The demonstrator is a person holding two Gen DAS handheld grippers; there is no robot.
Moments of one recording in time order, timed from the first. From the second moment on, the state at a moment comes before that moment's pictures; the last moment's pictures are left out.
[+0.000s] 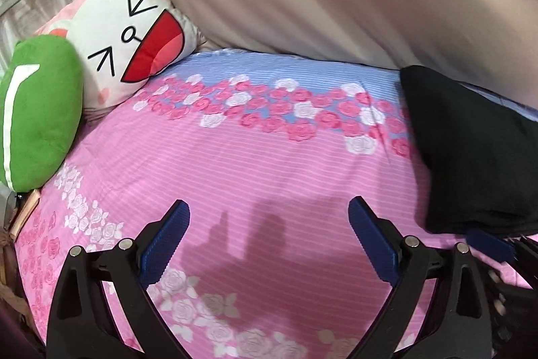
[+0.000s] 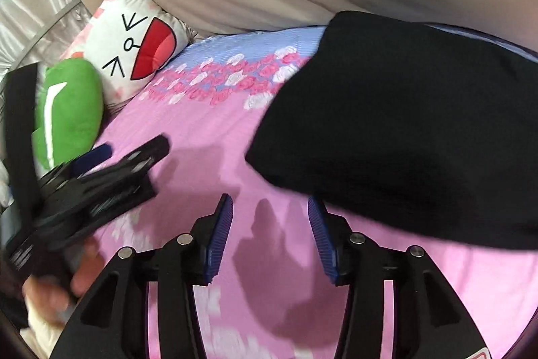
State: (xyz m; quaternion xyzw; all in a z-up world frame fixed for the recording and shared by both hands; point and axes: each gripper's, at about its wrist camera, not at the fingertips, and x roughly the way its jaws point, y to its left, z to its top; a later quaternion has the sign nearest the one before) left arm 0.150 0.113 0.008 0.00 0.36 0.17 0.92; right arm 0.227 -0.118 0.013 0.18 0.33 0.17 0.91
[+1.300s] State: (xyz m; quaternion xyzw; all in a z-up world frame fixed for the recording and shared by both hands) left arm 0.142 0.053 -0.006 0.00 0.39 0.00 0.92; right arm 0.153 -0.303 -0.014 0.32 0.28 0.00 0.90
